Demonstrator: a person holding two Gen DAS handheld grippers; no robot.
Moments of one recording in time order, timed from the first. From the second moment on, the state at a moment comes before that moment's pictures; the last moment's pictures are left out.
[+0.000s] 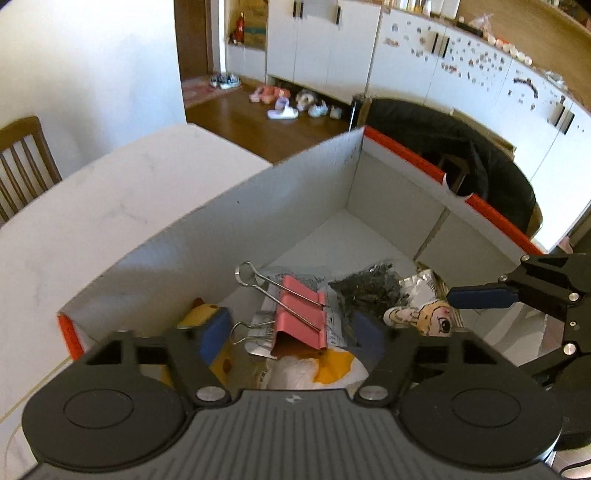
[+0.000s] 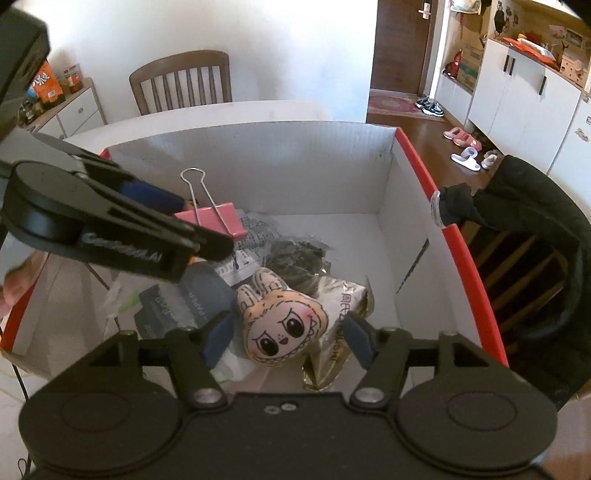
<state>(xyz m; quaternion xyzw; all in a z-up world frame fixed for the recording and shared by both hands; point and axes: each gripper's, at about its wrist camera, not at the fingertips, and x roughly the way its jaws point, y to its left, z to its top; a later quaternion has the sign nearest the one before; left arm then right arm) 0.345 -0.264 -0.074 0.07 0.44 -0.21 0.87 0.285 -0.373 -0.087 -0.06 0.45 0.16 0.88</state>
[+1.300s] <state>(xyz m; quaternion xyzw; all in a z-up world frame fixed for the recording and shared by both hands) 0.246 -0.207 -0.024 -0.01 0.38 -0.17 0.91 0.218 -0.383 -0.027 0.01 0.35 0.23 0.91</state>
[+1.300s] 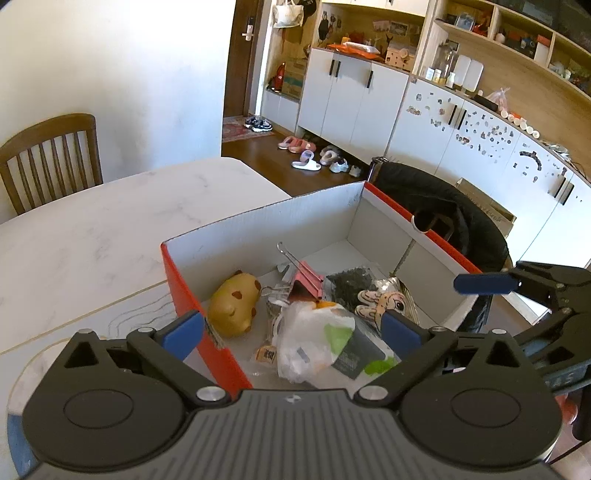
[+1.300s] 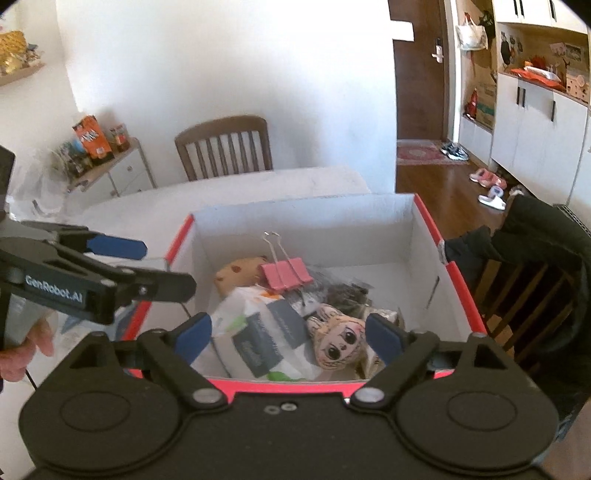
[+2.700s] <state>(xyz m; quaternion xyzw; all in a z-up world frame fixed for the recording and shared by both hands) 0.162 -0.186 -0.006 0.02 0.33 -0.17 0.93 0.158 -0.361 -0.010 0.00 0.31 0.20 0.93</state>
